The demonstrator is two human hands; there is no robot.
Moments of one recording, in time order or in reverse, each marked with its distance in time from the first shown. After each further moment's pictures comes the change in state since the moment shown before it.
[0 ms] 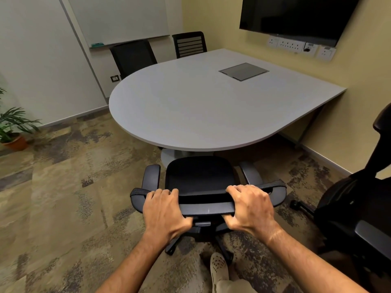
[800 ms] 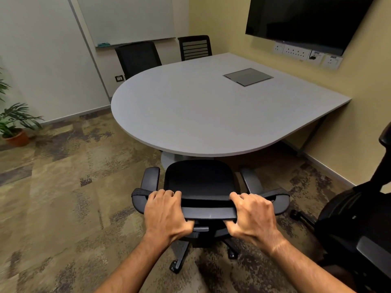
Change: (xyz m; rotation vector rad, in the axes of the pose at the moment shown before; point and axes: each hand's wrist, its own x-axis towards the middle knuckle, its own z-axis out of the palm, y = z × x) left_hand 0.019 0.012 0.001 -0.029 0.011 0.011; right_hand 0.009 0.014 -0.002 -0.016 0.031 -0.009
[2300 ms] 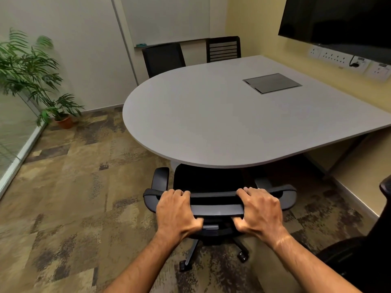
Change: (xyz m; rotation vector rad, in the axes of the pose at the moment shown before) left_hand 0.093 0.220 0.027 0.037 -0.033 -0.273; right_hand 0.060 0.245 -0.001 0.029 -0.055 -0.161
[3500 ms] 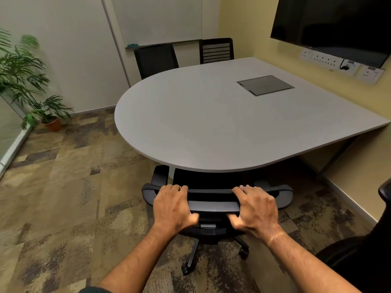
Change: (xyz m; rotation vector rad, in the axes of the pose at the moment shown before) left_hand 0.043 -0.015 0.001 0.052 -0.009 0.074; right_hand 0.029 -0.002 0.003 -0.031 -0.030 0.036
